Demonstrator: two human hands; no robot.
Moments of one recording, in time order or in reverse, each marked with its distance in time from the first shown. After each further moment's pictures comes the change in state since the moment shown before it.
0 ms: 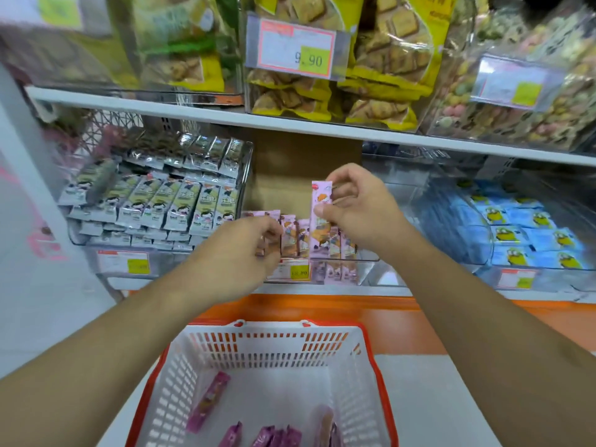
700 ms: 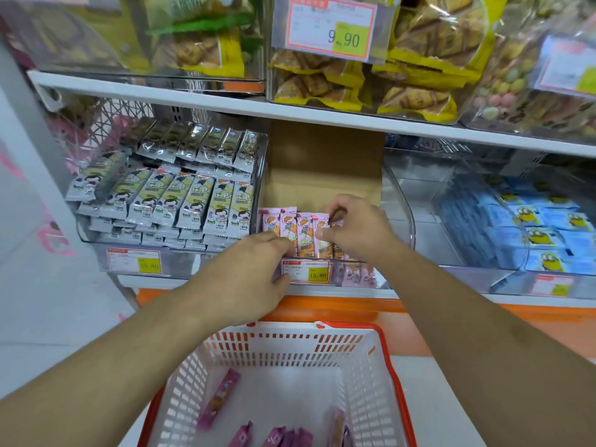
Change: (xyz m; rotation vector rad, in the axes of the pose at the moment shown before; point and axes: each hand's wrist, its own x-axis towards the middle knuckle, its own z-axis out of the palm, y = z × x) left_hand -0.001 -0.030 0.014 0.273 -0.037 0.151; right_hand 0.028 0.046 0.046 -0.313 -0.080 0.090
